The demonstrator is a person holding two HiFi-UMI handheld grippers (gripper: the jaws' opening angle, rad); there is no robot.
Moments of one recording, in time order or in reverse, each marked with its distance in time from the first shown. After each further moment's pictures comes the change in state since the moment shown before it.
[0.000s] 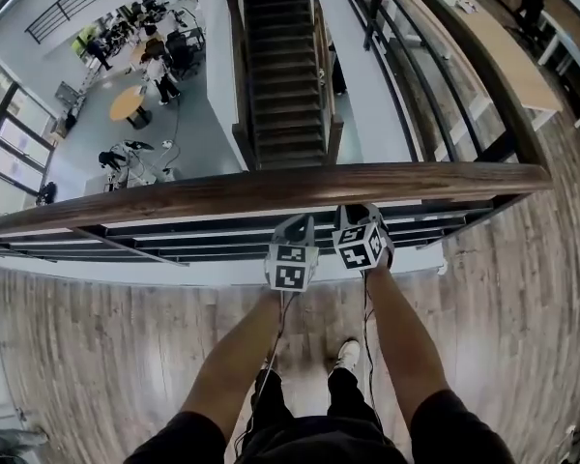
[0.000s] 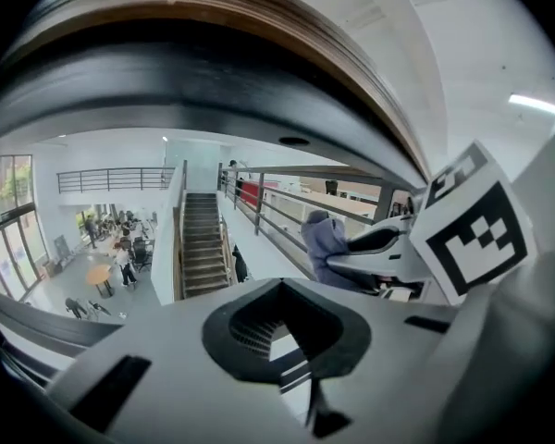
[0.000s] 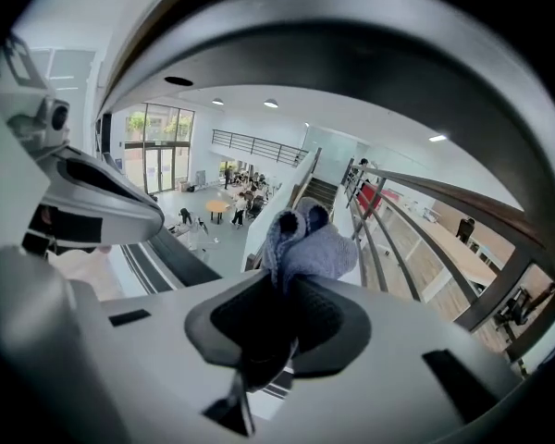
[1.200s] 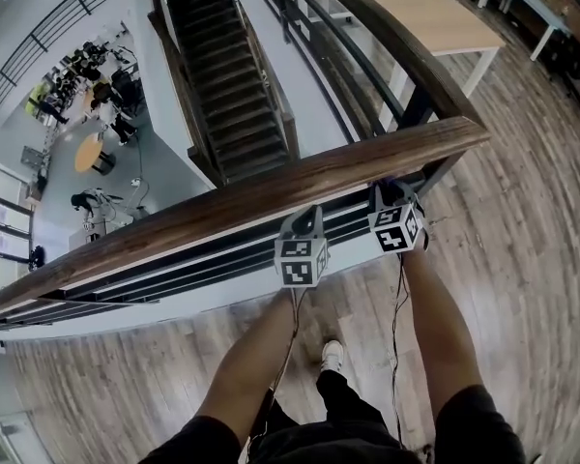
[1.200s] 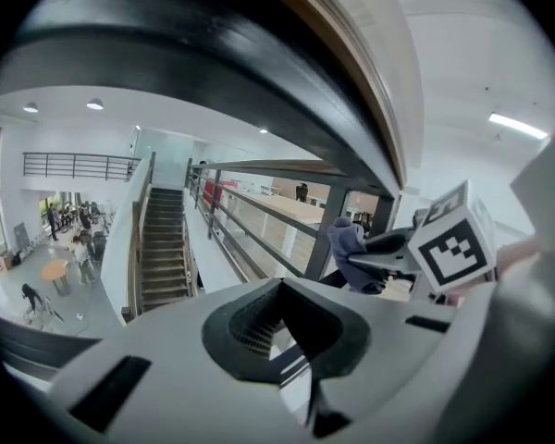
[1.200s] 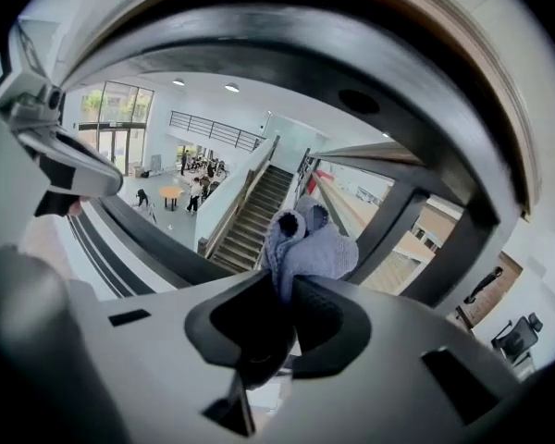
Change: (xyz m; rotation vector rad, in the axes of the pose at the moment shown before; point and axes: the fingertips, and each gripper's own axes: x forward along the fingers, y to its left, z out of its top) left arm 0.141 -0.285 0.049 -0.023 -0.022 -0.203; right arm -0.075 -0.334 -0.193 0.054 0.074 -0.254
